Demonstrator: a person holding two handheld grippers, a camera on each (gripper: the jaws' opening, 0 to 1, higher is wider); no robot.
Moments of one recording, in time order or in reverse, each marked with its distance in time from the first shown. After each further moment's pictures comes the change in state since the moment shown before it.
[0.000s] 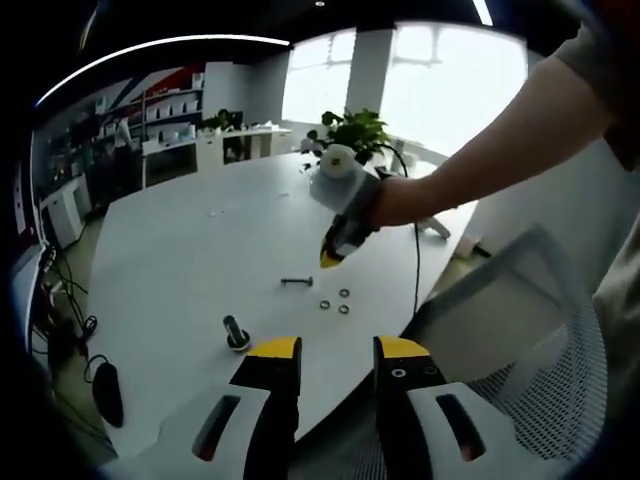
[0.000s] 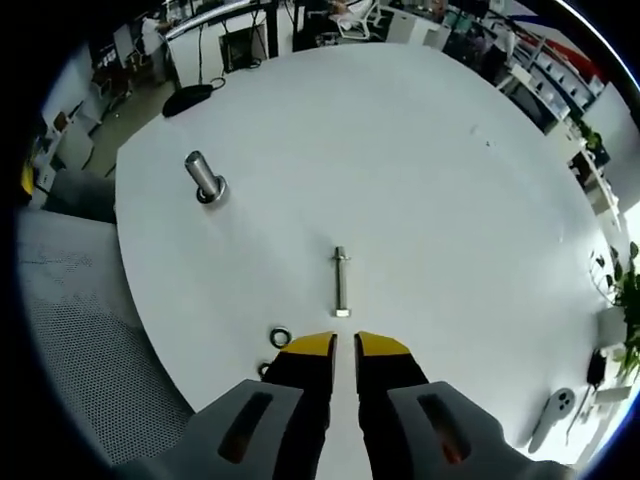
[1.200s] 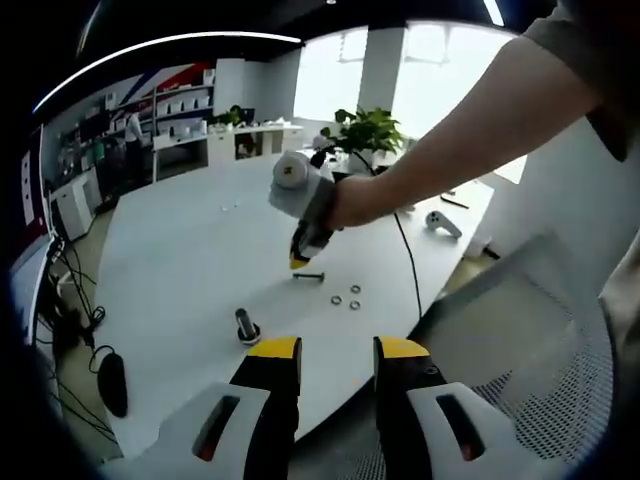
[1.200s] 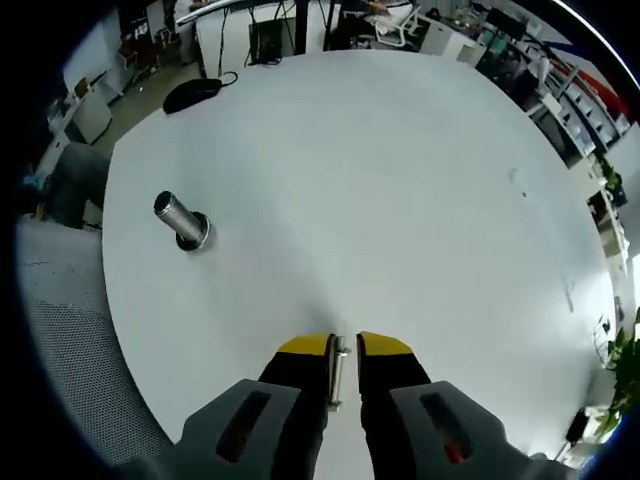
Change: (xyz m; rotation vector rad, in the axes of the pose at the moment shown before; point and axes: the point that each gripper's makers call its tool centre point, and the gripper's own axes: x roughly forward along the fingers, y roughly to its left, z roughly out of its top) left arm -0.001 0.011 -0.006 -0.025 0.015 0.048; right arm 0.055 0.001 0.061 -0.136 0.008 0.047
